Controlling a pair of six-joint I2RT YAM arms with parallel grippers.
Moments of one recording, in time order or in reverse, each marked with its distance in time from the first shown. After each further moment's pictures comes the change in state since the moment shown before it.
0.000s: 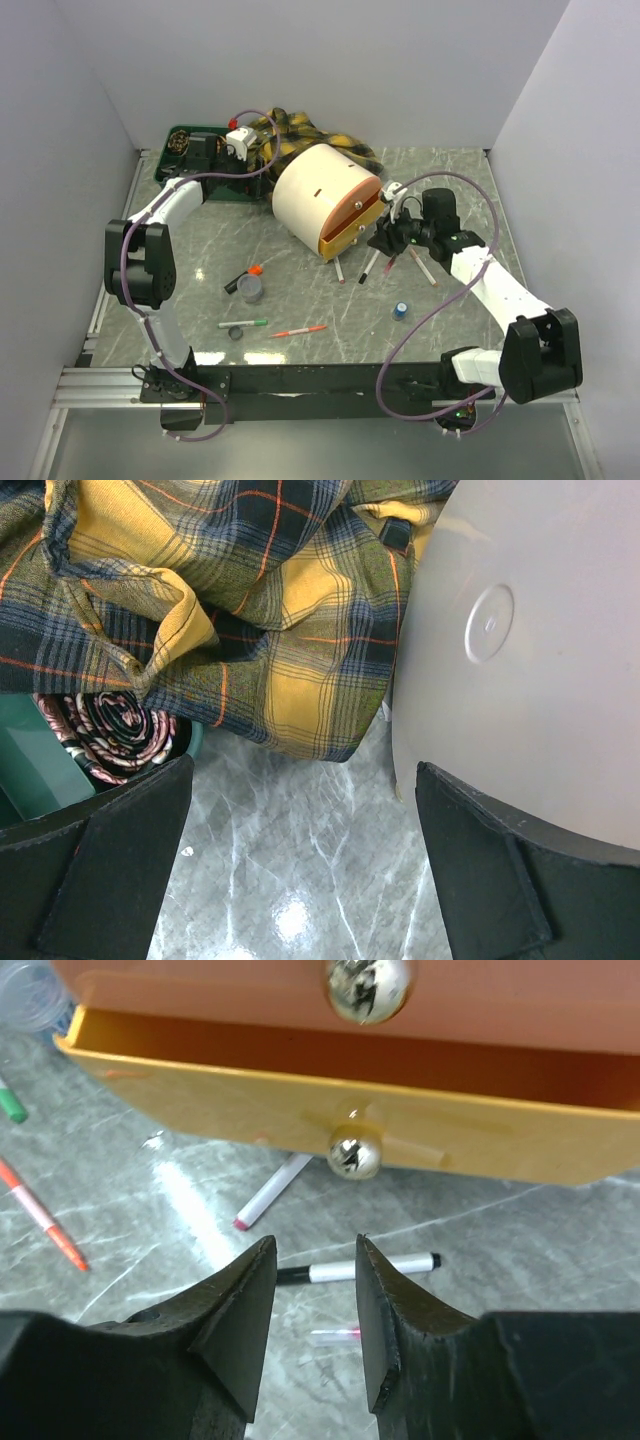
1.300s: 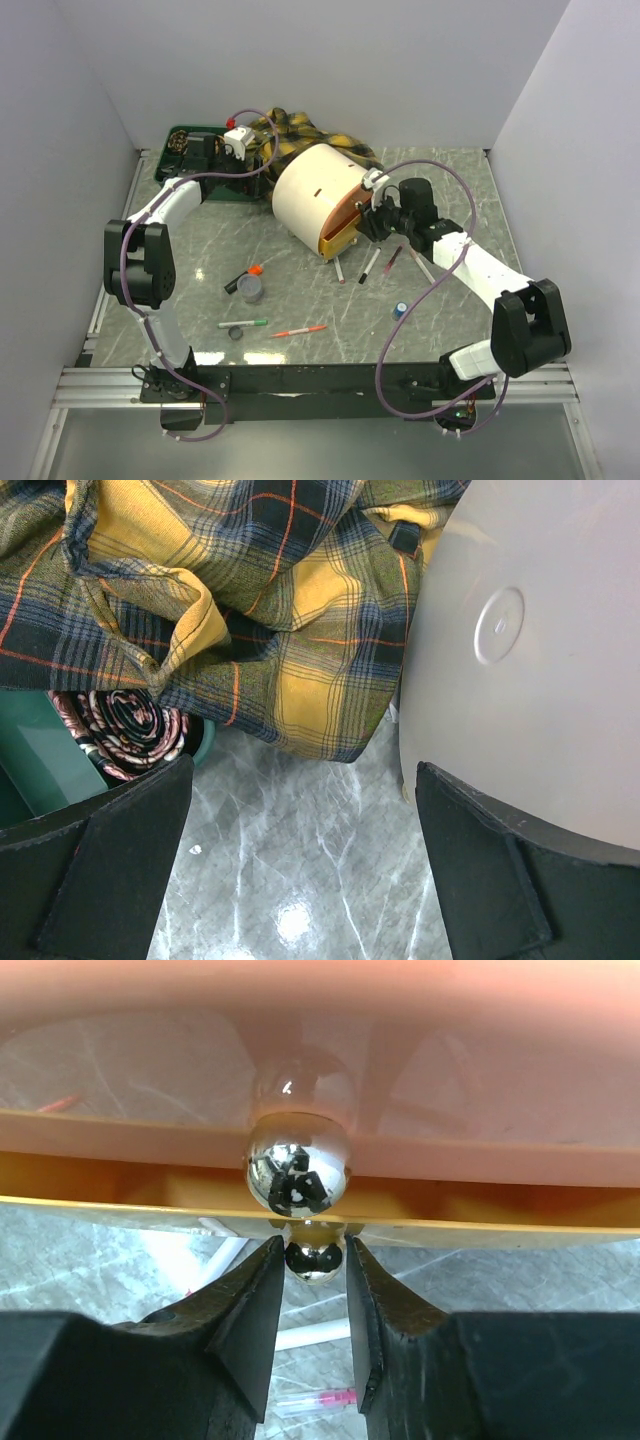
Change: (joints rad) left arm 0.009 0.000 -0.001 0.006 -0.003 -0.001; right arm 0.116 0.153 0.097 0.126 0.214 0.061
